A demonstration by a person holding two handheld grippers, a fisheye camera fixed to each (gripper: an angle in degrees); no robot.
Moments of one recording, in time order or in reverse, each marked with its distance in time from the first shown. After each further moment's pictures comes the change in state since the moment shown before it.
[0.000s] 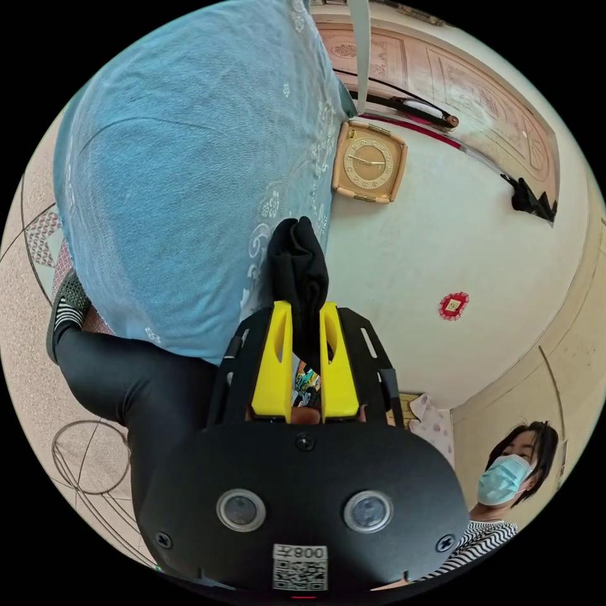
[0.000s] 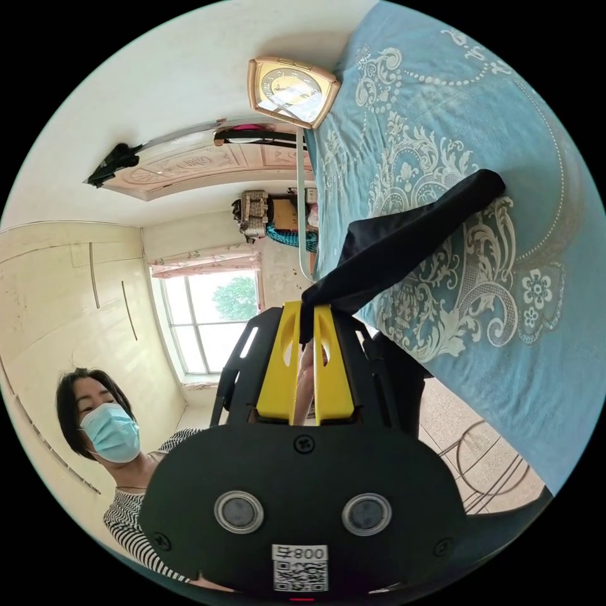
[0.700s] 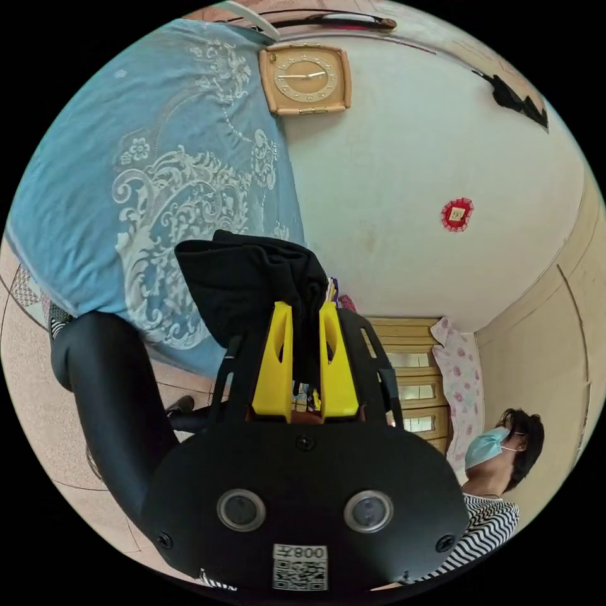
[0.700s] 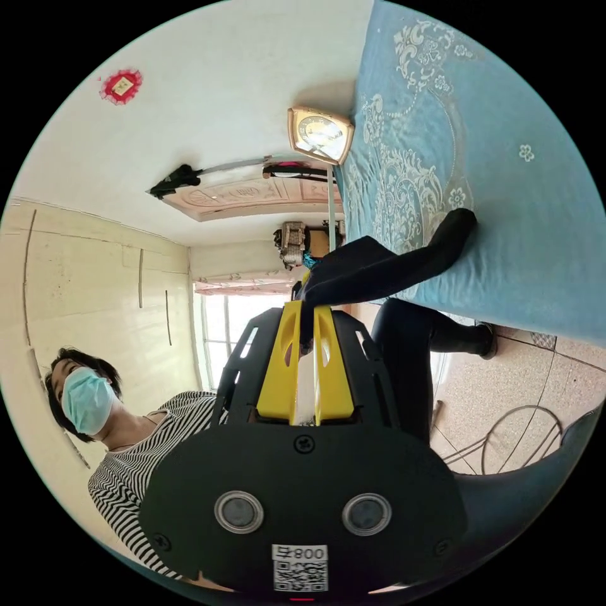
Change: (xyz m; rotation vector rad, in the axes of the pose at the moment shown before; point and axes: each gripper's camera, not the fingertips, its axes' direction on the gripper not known) left arm 0.211 0.188 0.184 -0.323 -0.070 0.236; right arm -0.116 0.273 -0.147 0.214 -0.190 -0.065
